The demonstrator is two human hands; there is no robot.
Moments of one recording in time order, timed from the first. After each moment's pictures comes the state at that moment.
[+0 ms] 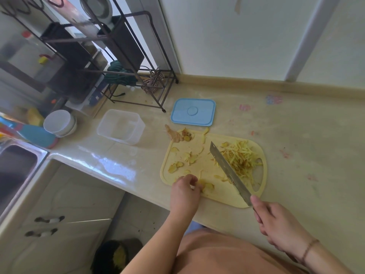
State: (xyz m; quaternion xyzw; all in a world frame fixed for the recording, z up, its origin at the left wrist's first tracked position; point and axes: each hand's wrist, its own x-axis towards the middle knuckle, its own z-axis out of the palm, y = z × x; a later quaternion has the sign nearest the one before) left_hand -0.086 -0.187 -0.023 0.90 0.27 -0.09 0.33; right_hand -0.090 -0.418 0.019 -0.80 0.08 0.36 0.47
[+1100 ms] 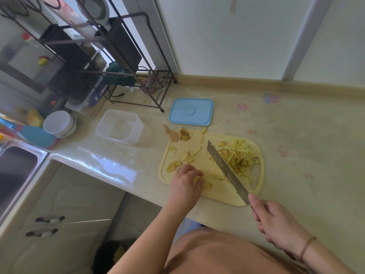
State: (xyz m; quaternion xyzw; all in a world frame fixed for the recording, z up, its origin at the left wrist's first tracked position) left_hand -0.076 -0.180 -0.029 0.97 0.07 -0.01 0.25; right_hand -0.090 -0.421 0.020 -0.81 0.06 0.35 0.47
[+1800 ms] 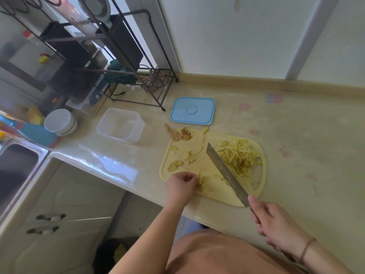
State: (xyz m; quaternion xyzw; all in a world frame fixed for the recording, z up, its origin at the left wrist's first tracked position) left_hand -0.071 -0.180 -0.014 0.80 0.36 -0.12 0.45; right_hand -0.090 -0.418 0.021 -0.77 0.10 0.40 0.48
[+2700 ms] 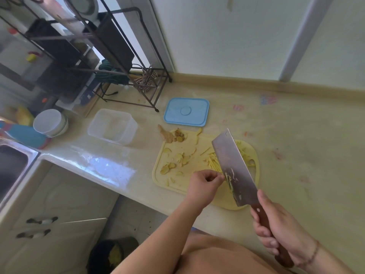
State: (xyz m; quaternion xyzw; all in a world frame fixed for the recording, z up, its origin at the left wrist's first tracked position) left_hand -0.050 -0.243 -0.005 0.75 0.28 -0.18 0.57; right_hand -0.082 -0.432 0.028 -0.60 0.18 0.43 0.65
